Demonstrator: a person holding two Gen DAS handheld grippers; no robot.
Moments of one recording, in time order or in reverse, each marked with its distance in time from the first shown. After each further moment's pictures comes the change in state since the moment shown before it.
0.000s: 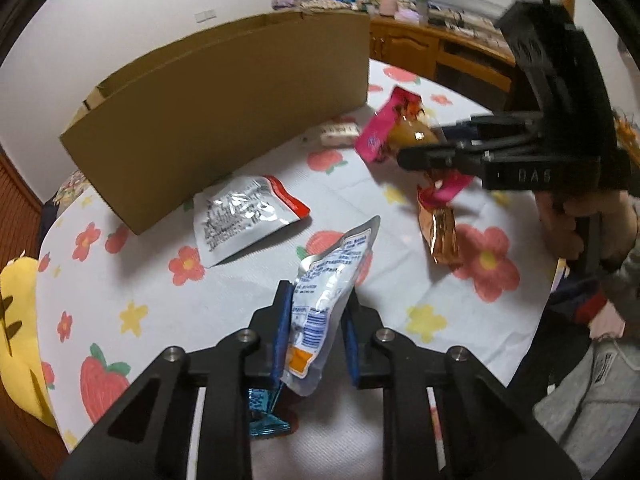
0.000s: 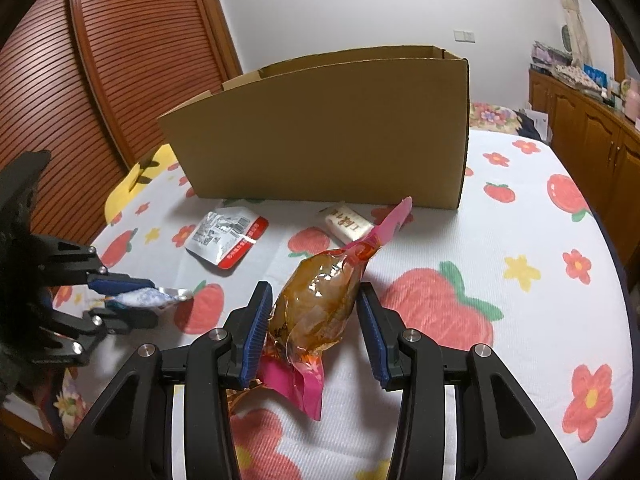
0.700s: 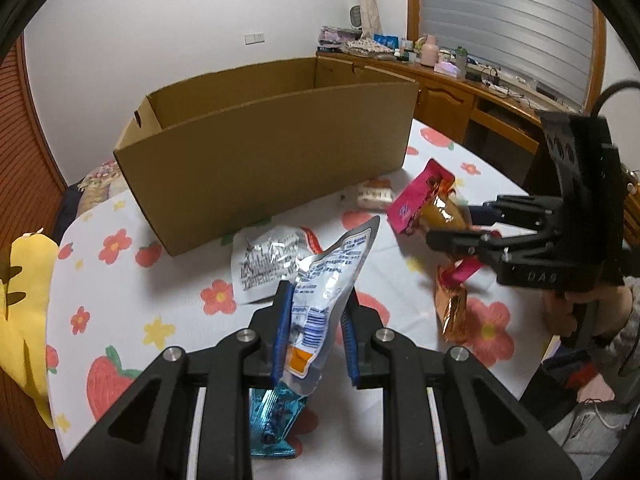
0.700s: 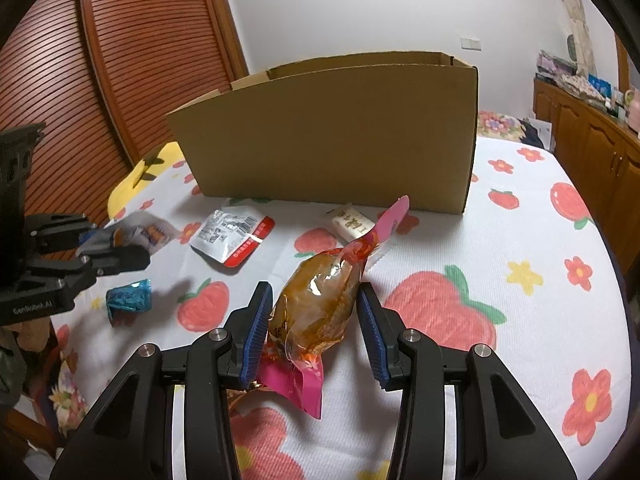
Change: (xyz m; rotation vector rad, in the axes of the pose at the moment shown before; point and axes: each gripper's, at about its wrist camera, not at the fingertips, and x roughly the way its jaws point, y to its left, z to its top) left arm -0.013 0.014 0.018 -0.146 -0.150 0.062; right arm -0.001 0.003 -0.002 -0.033 -0.018 0.003
